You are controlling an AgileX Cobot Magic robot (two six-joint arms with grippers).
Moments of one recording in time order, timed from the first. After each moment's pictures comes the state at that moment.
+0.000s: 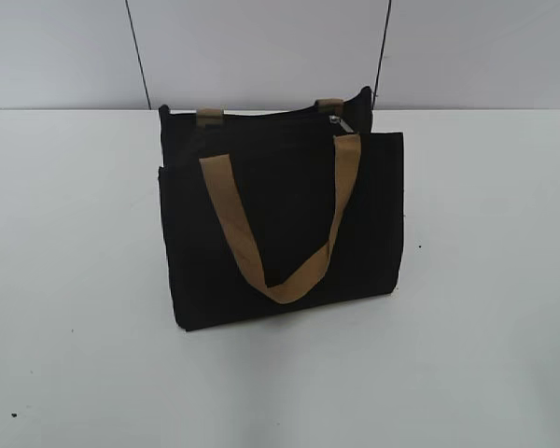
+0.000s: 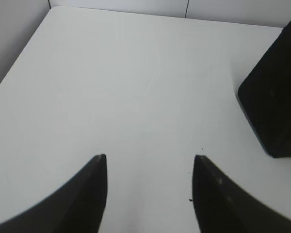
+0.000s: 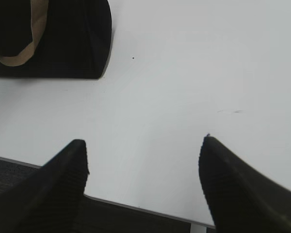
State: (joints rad) left arm -0.02 -0.01 -0.53 -0.02 1.06 -0.03; right arm 0.15 -0.01 -0.48 0.10 1.10 -0.13
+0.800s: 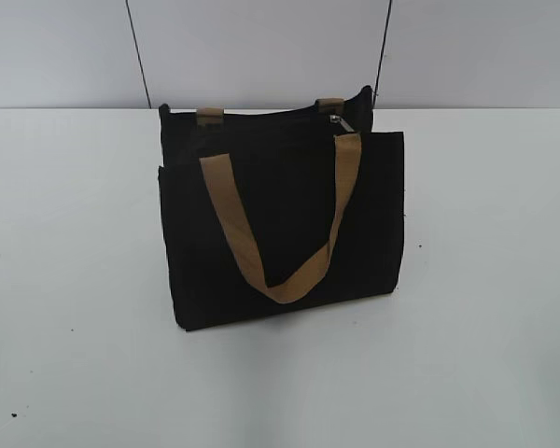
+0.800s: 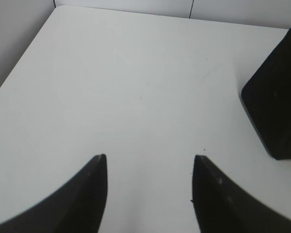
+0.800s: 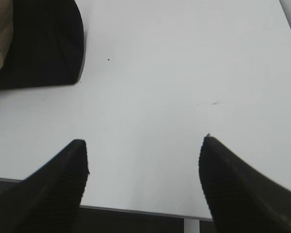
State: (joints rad) left arm 0.01 -0.01 -0.53 -0.02 1.06 -0.03; right arm 0.02 -0.01 -0.48 0.10 1.10 -0.13
